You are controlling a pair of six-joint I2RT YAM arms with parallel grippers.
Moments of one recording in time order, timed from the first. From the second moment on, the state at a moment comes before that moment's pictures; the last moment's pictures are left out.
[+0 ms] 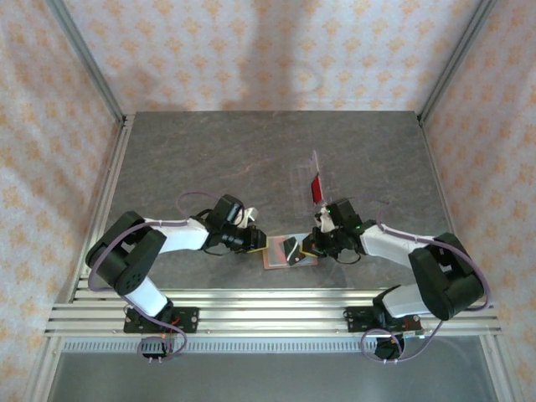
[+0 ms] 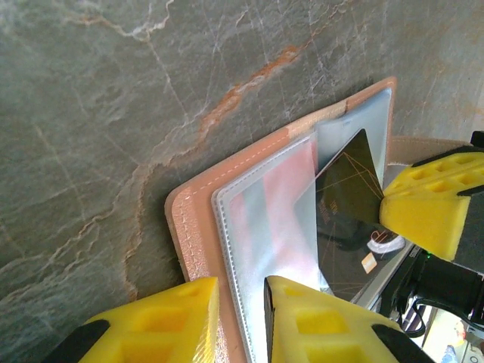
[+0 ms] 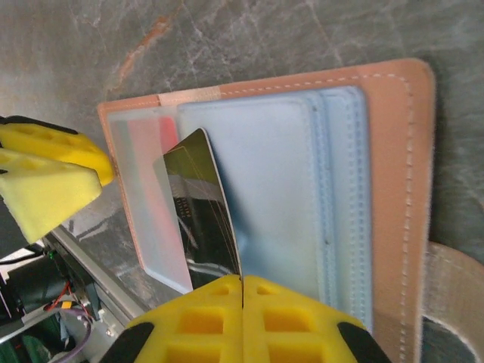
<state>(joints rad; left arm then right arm) -0.56 1.61 0.63 0.03 0.60 -0.78 0.49 1.37 0.51 -0.19 -0.61 0.73</state>
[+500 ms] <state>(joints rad) -0.56 1.61 0.63 0.03 0.60 -0.78 0.61 1.32 0.47 -0.07 -0.41 0.87</state>
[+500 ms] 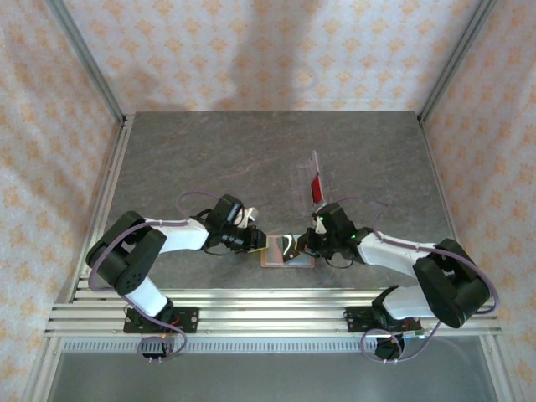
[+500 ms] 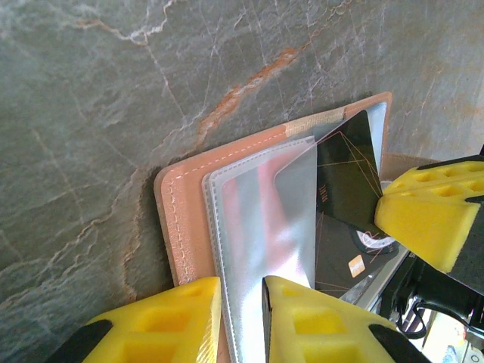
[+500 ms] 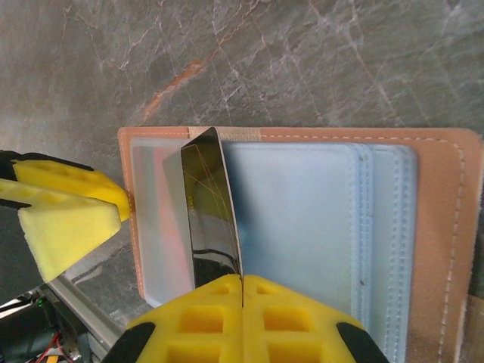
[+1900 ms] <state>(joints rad) -0.56 1.63 0.59 0.11 0.60 -0.81 0.82 1.52 0.64 -0.09 -0.26 0.95</state>
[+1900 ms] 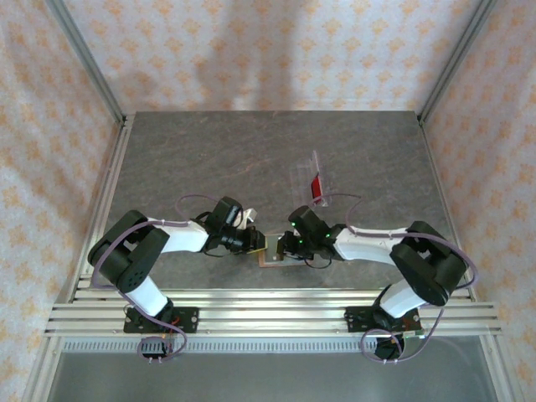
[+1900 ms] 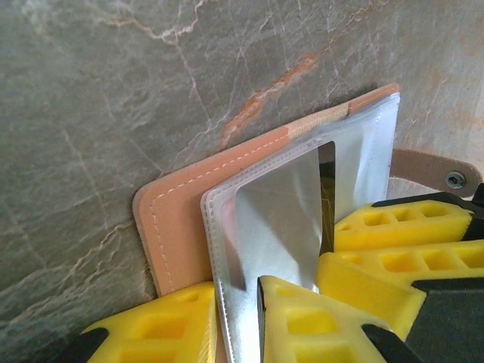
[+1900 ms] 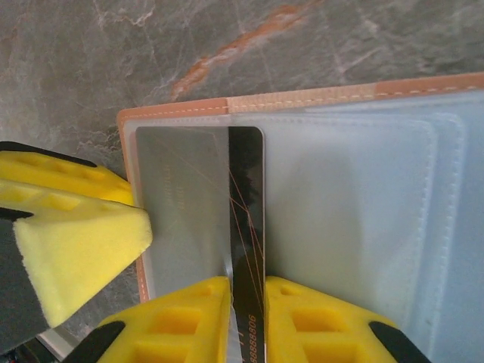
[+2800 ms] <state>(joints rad) -0.56 1.58 0.63 -0.04 0.54 -0.73 0.85 1.44 0.71 -0.30 -0.17 0.82</state>
